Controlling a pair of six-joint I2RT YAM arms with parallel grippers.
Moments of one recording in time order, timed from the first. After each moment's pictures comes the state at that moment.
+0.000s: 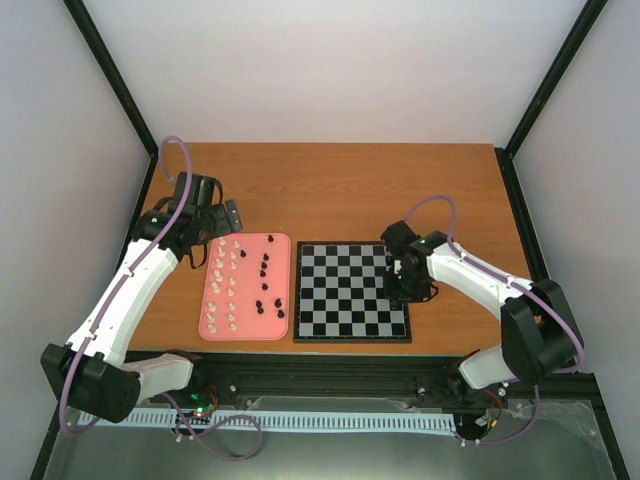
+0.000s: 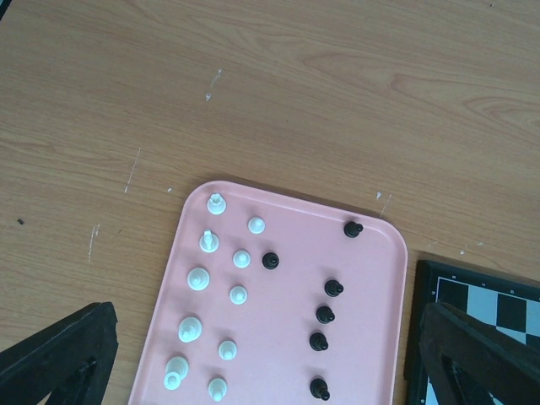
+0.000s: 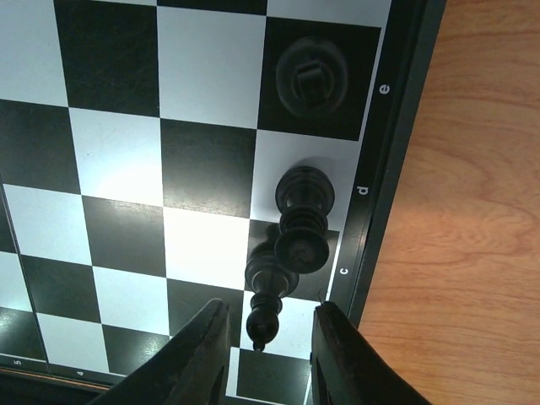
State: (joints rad) left arm -0.28 1.19 1.21 -0.91 -0.23 -0.52; right arm 0.53 1.44 0.91 -0.95 -0.09 0.46
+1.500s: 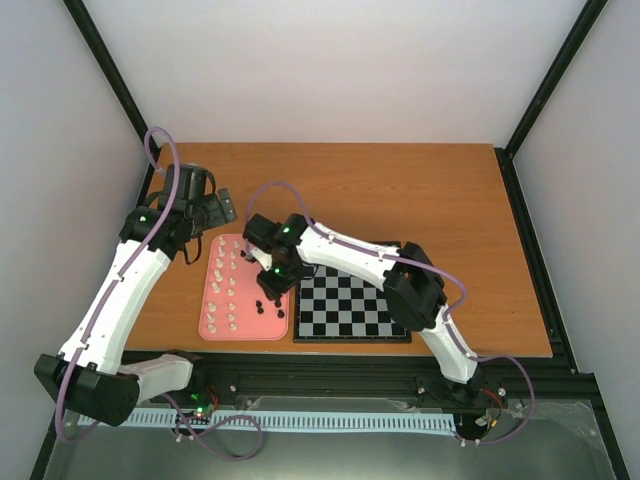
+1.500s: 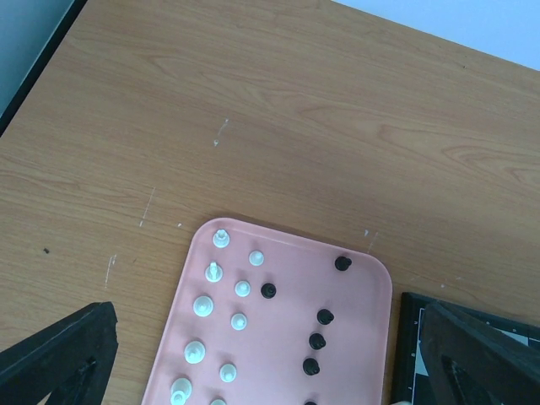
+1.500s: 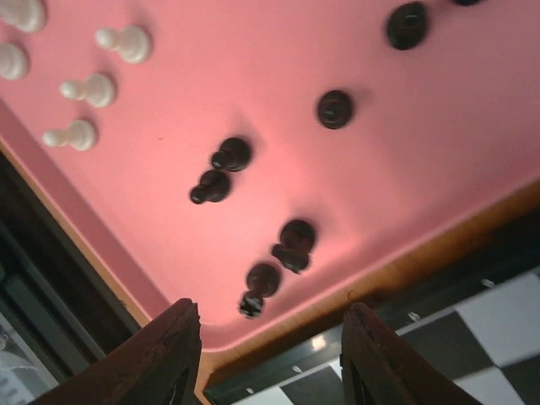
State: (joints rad) left arm -0.28 1.18 1.30 -0.95 -0.28 -0.52; right arm 1.03 2.18 1.93 -1.10 -0.21 0.19
